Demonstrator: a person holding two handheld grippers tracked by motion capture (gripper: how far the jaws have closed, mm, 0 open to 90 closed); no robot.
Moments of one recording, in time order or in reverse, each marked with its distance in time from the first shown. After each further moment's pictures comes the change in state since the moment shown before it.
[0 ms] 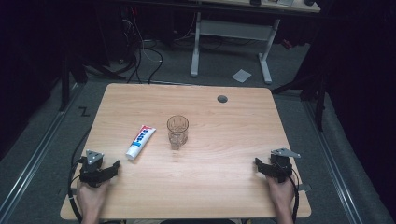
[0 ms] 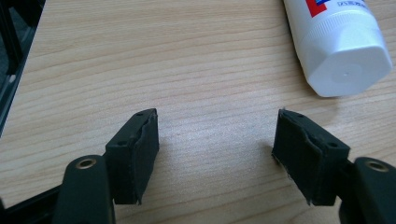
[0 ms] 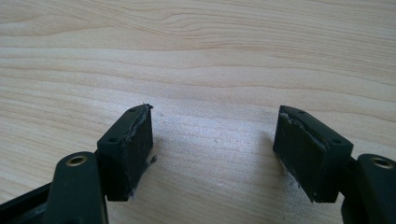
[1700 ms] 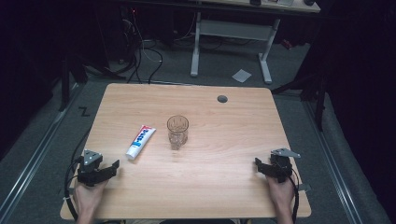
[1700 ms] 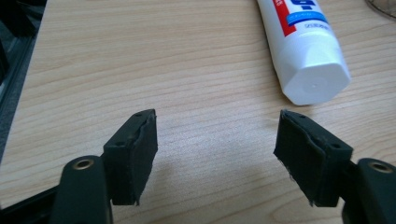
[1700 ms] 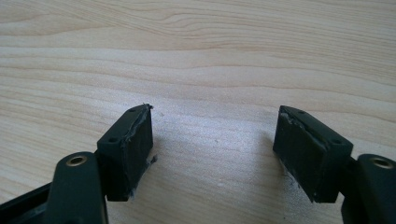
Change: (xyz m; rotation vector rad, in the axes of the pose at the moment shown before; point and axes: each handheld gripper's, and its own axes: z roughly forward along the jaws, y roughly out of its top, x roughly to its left) left arm 0.002 0.004 -0.013 -0.038 -0.051 0.014; right arm 0.000 0.000 0.000 -0.001 0.001 -0.004
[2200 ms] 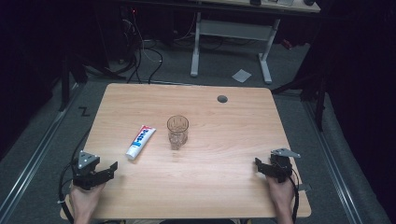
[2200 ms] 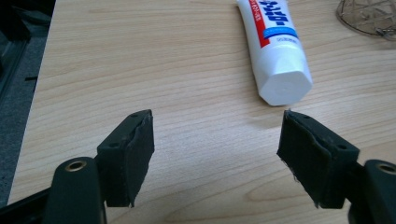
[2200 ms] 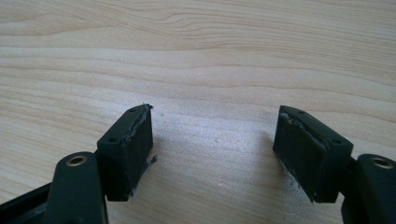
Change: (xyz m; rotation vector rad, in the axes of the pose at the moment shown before) left arm -0.005 0.003 -0.022 -0.014 -0.029 -0.007; right arm 0.000 0.000 0.000 0.000 0.000 0.000
